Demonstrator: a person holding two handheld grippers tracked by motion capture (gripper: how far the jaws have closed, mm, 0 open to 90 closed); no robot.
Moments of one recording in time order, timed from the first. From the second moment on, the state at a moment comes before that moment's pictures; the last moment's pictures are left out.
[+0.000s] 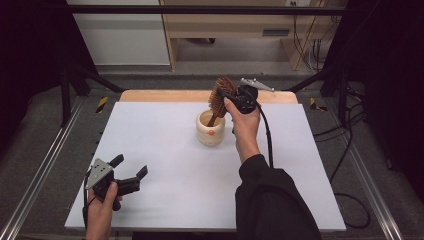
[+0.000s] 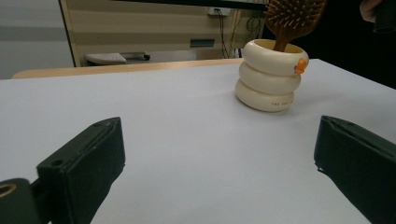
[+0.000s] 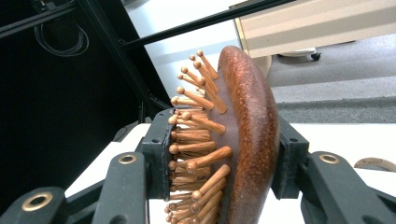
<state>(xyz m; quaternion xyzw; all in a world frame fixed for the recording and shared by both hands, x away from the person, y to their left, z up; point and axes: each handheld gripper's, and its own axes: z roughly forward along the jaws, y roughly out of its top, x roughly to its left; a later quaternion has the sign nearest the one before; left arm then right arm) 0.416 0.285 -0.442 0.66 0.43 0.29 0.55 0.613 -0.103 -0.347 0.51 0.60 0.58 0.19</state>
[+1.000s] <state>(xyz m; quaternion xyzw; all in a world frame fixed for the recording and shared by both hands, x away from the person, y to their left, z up) 0.416 0.285 -0.442 0.66 0.43 0.29 0.55 0.614 -0.101 -0.357 0.52 0.60 0.59 0.19</state>
